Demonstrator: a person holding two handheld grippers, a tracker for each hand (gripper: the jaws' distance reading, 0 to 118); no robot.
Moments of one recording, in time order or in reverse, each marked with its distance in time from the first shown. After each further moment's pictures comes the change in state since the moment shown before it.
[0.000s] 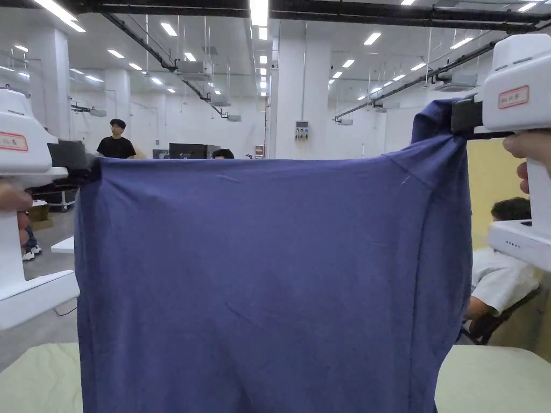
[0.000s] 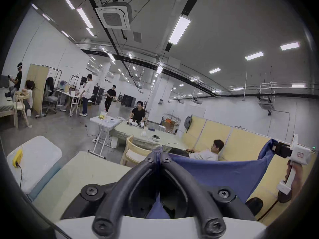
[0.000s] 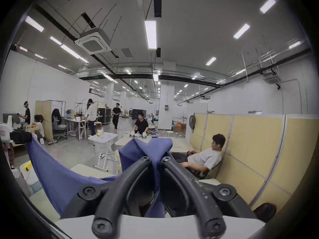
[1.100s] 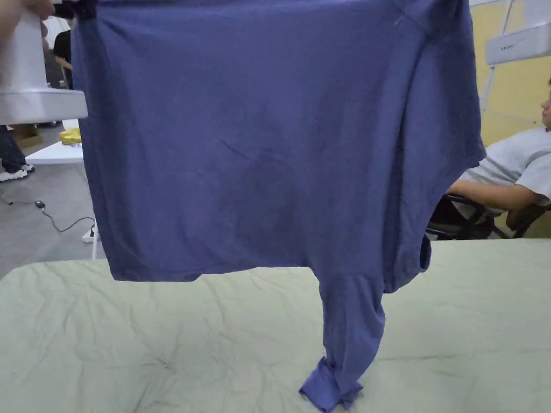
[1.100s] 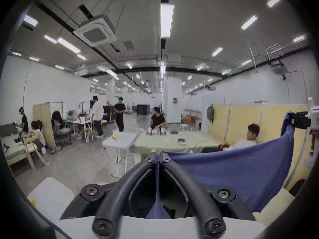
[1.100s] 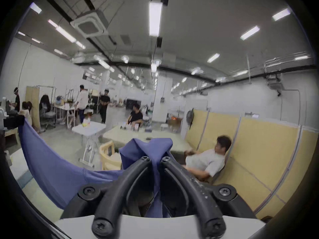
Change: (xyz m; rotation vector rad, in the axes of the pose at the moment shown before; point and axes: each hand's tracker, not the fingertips) left arm -0.036 -0.041 -0.309 -0.061 0.183 -0.275; right arm -0.040 -0.095 -0.306 -0.205 -0.010 0.064
